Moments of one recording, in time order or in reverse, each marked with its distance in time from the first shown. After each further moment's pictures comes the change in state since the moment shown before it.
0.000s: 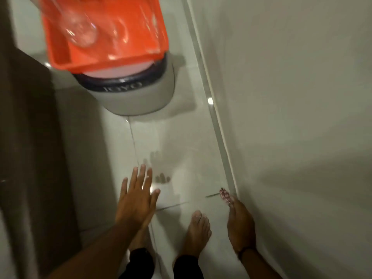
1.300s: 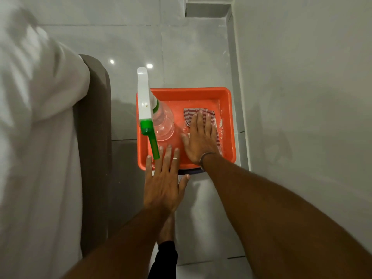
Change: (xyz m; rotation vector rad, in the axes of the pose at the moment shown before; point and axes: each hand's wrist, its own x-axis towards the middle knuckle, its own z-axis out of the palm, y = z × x) left_hand 0.148 -0.022 -0.314 -0.013 0.443 0.037; right_hand 0.202 -0.542 0.018 -0.591 -0.159 -0.585
